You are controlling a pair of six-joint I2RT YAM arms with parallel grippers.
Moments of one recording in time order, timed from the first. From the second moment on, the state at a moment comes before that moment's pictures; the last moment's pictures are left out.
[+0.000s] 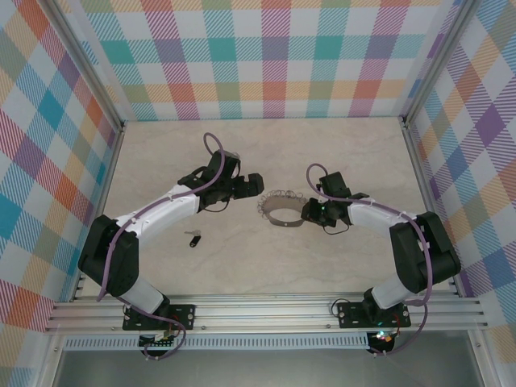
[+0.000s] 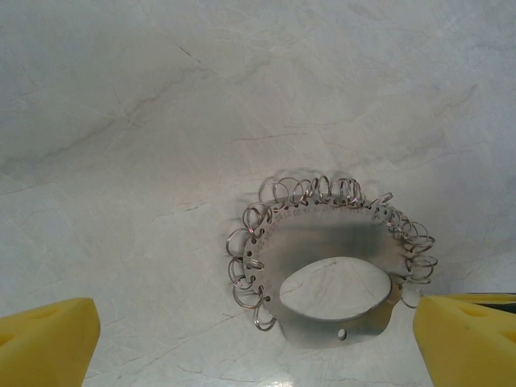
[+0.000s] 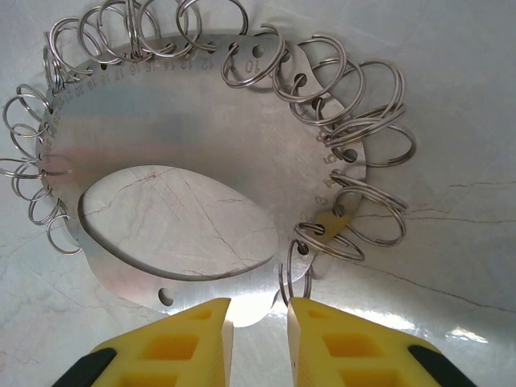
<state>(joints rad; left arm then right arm) -0.58 1.56 1.13 -0.39 0.03 -0.64 0.40 1.54 0.78 -0.31 -0.27 0.62</state>
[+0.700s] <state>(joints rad) -0.58 1.58 1.13 -0.39 0.03 -0.64 0.40 1.56 0.78 -0.30 -0.27 0.62</state>
